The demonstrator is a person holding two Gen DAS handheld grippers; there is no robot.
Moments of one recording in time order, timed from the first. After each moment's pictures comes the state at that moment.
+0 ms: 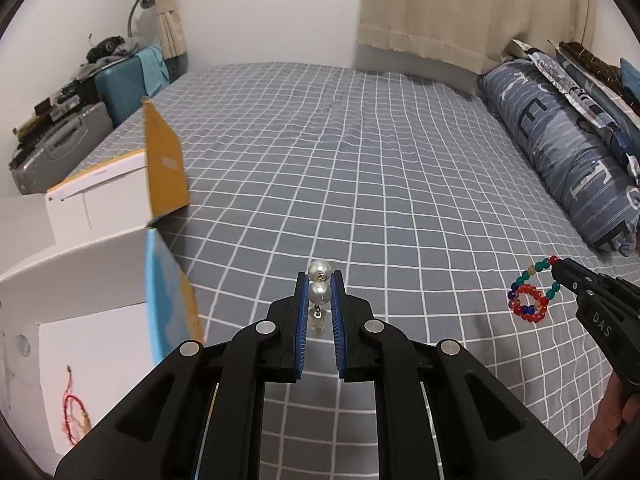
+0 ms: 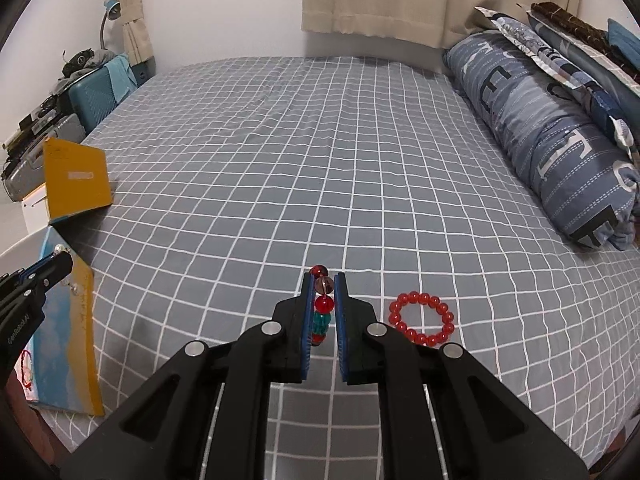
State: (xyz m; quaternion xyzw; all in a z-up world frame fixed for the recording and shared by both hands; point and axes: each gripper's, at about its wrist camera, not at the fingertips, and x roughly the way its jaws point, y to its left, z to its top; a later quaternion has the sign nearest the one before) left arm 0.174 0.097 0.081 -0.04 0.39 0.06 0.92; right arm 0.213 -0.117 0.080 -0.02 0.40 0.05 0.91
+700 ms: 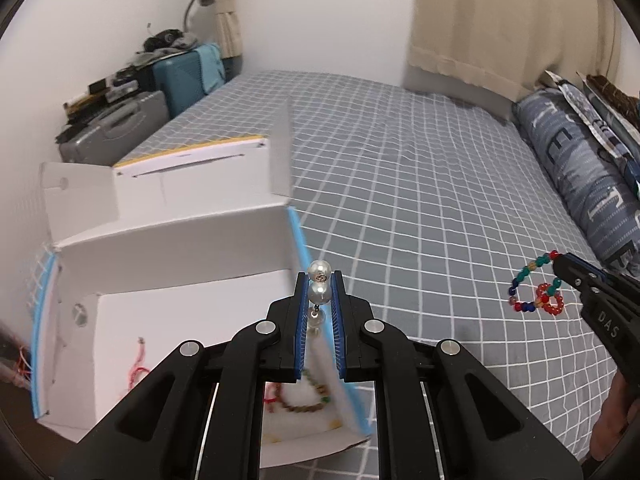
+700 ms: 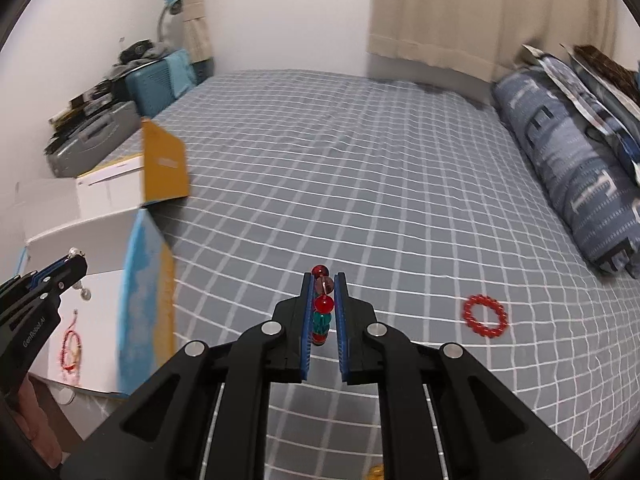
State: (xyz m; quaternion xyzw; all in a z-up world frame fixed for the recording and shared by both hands) left arm 0.089 0.179 0.114 -0.06 0.37 0.12 0.92; right arm 0.154 -0.016 0.117 -0.05 0.38 0.13 0.92
